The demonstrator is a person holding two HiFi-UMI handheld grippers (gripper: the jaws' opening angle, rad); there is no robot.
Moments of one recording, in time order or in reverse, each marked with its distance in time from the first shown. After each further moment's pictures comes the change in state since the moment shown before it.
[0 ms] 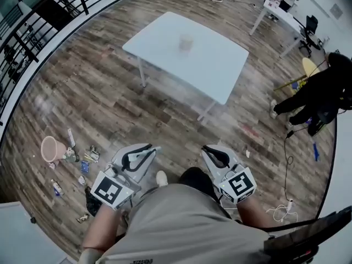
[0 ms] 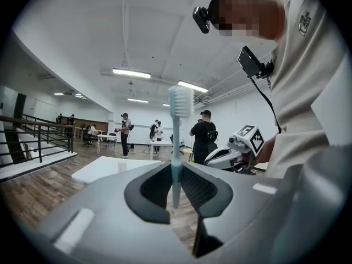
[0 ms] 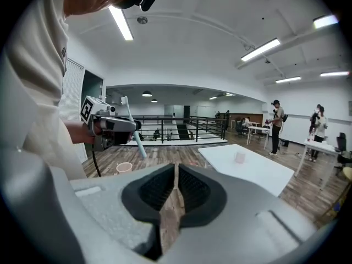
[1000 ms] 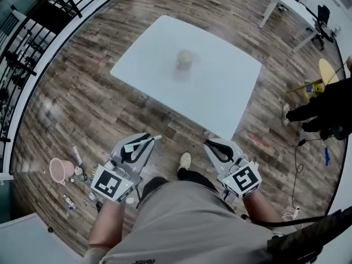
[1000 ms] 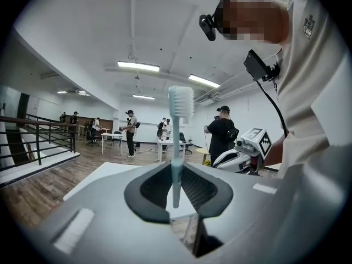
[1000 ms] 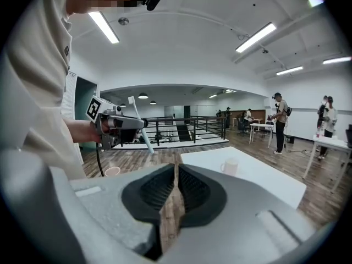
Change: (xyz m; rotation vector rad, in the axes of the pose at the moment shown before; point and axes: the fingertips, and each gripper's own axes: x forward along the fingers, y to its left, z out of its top) left arm 0.219 0.201 0.022 -0.022 0.039 0.045; right arm 0.155 -0.230 0.026 0.044 -0.003 0.044
